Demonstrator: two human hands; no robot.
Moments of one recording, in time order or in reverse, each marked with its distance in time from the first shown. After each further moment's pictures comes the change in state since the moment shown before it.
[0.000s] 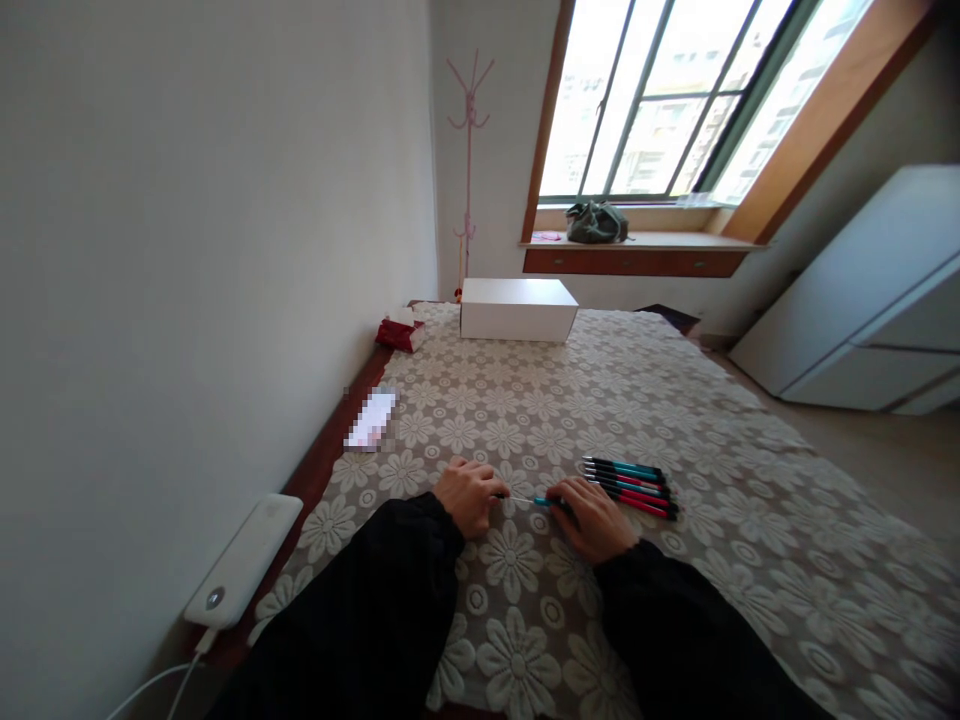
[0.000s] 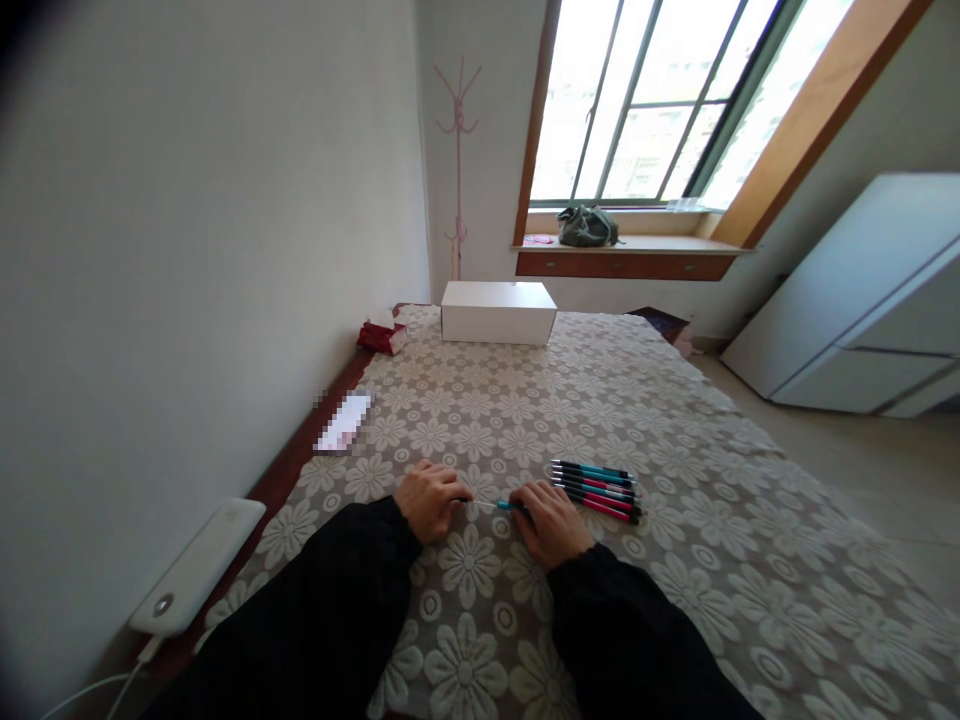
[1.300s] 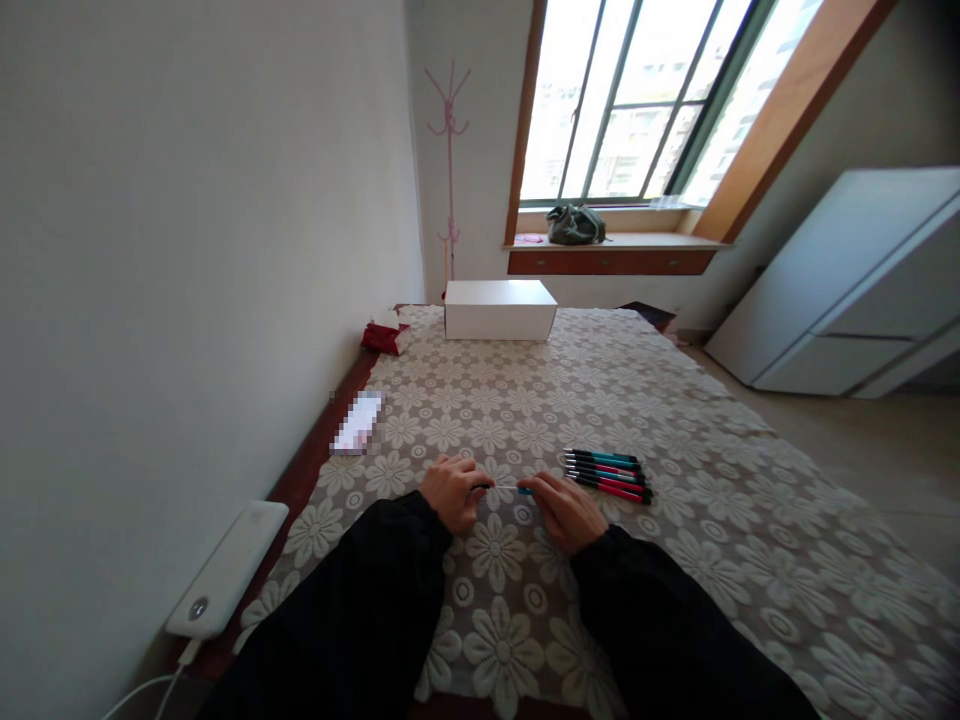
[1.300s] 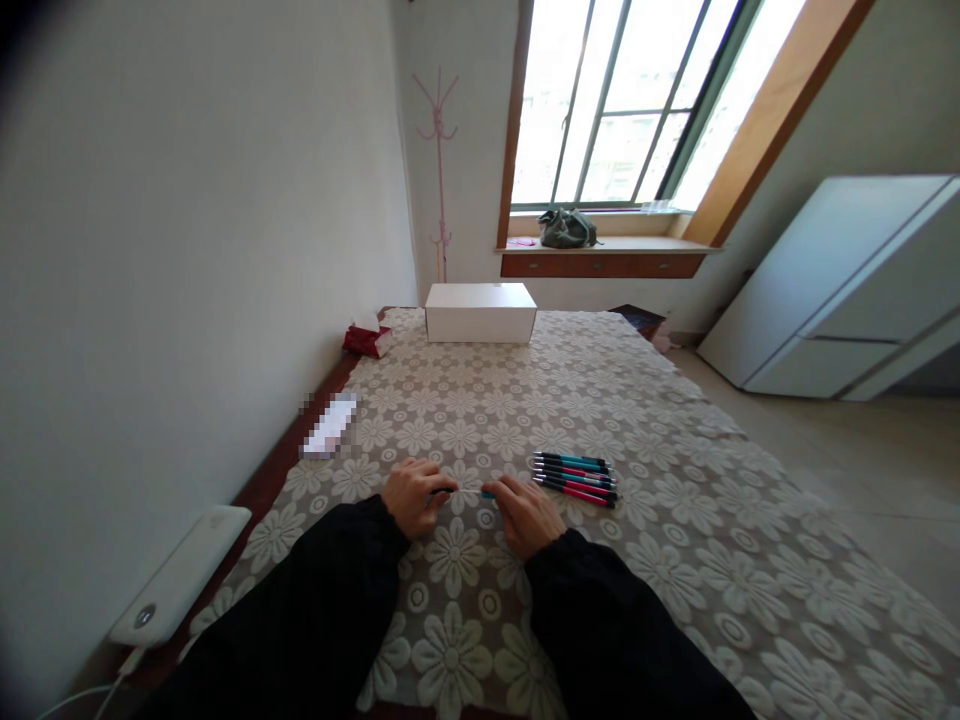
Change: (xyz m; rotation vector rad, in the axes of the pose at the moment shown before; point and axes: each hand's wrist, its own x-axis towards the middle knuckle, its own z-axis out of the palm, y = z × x) left_hand -0.002 0.005 0.000 -0.048 0.088 -0.090; right_hand 0.000 -0.010 0.002 0.000 0.034 -0.046
